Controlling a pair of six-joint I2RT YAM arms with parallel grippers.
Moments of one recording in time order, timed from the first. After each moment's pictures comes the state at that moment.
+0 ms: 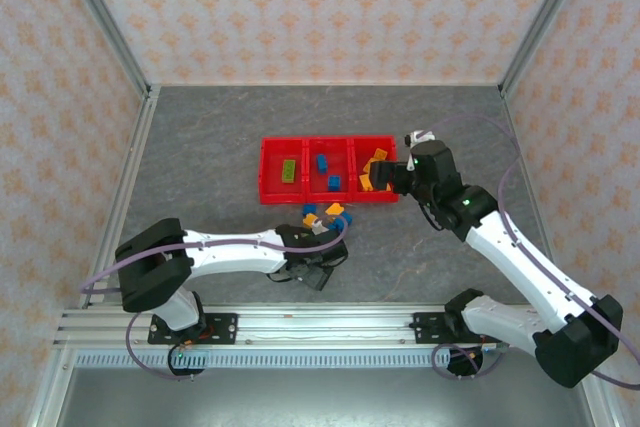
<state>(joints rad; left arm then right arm) -1.11 1.60 0.92 -0.73 -0.20 -0.63 0.52 1.04 0.94 -0.53 0.14 0.39</state>
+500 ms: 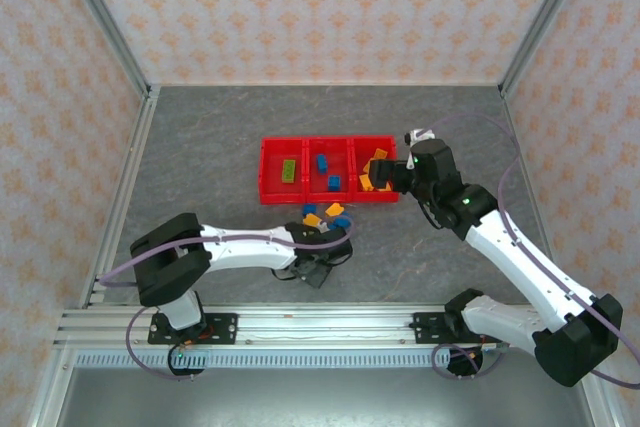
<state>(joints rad) -1.09 1.69 0.97 -0.73 -0.17 -0.58 0.52 1.05 0.95 -0.52 0.14 0.39</state>
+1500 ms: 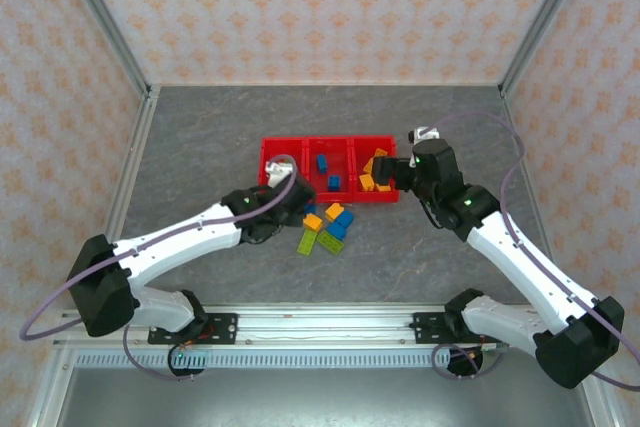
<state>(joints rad) -0.82 1.35 1.02 -0.71 -0.47 -0.71 0.52 1.03 0.95 -0.51 0.19 0.40</state>
